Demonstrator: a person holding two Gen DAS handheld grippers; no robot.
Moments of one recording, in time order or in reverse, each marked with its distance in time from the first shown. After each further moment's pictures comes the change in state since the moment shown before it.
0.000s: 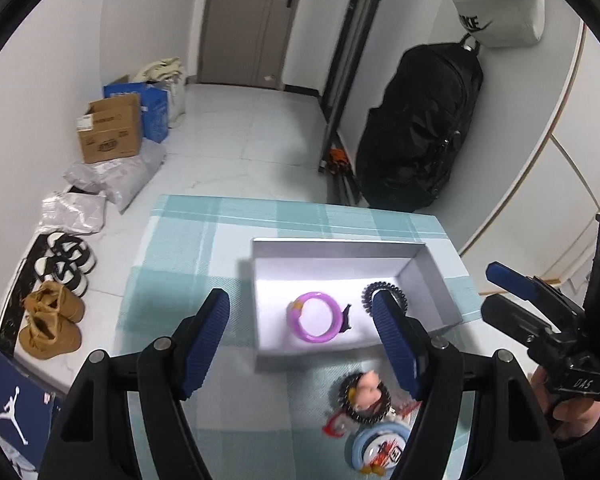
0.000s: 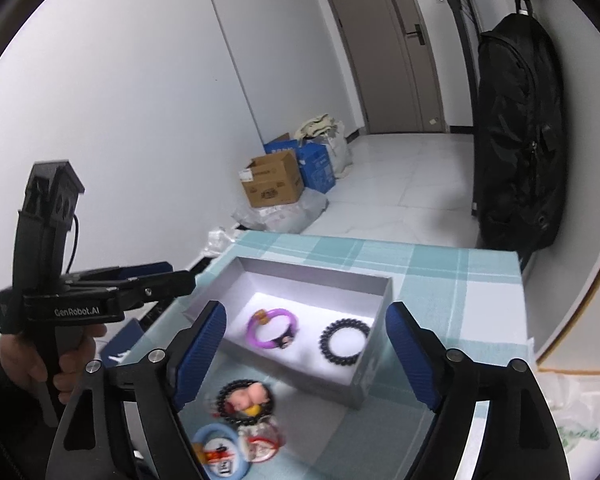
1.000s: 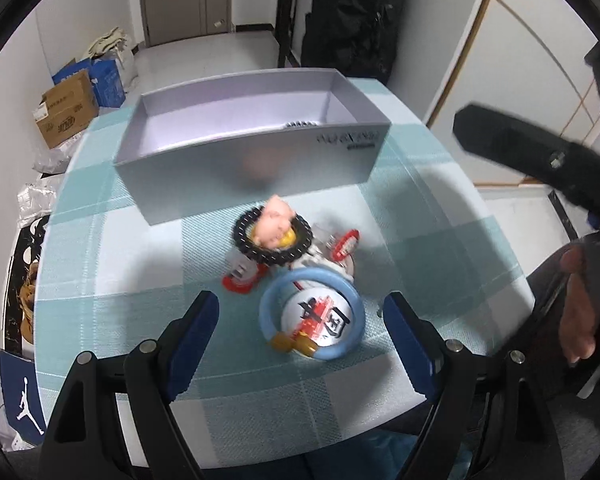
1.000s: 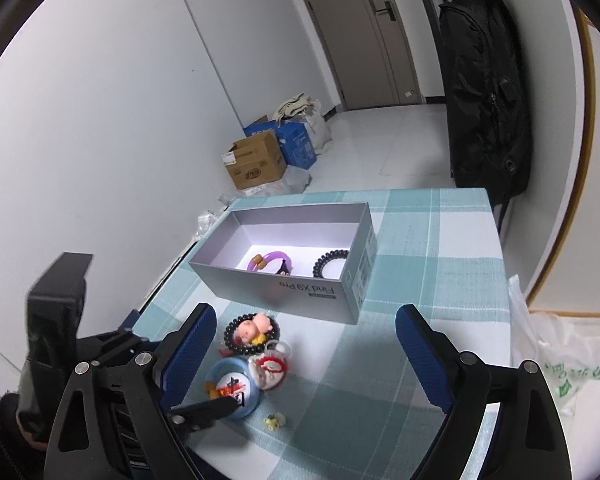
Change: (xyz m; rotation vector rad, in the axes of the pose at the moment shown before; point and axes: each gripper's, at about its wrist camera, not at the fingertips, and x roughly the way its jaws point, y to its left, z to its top) left arm 0.020 -0.063 -0.086 0.212 0.255 -0.017; right arm -0.033 0.000 -0.043 0.096 0.067 -0.060
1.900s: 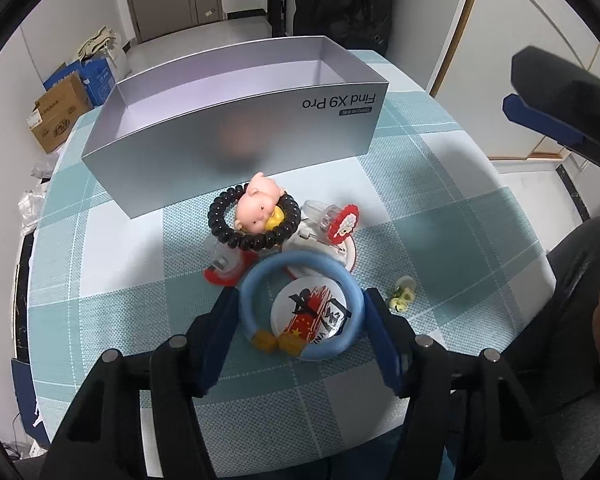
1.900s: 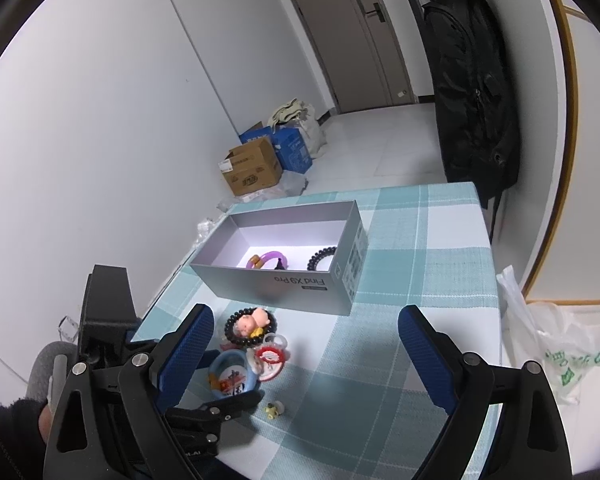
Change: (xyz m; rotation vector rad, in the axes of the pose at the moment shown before) left arm 0.013 -0.003 -0.001 0.038 0.059 0.023; right arm -0.013 -0.006 -0.006 0.038 -0.014 -0.002
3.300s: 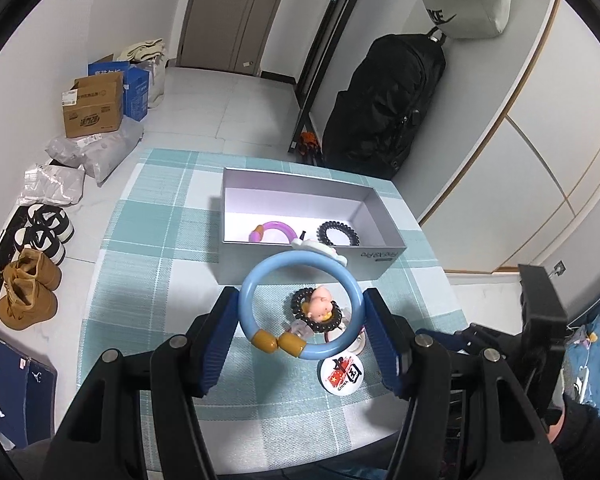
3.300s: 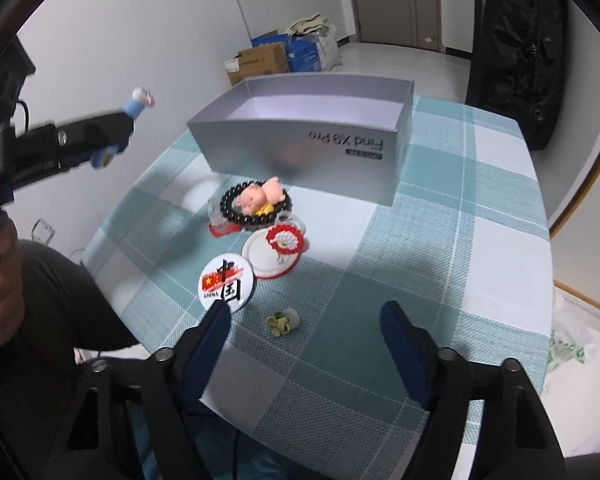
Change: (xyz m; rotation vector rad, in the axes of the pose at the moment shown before) left arm -0.071 0.072 0.012 -0.255 -0.286 -0.149; right arm 0.052 0.036 -0.056 -0.183 0.320 -0.076
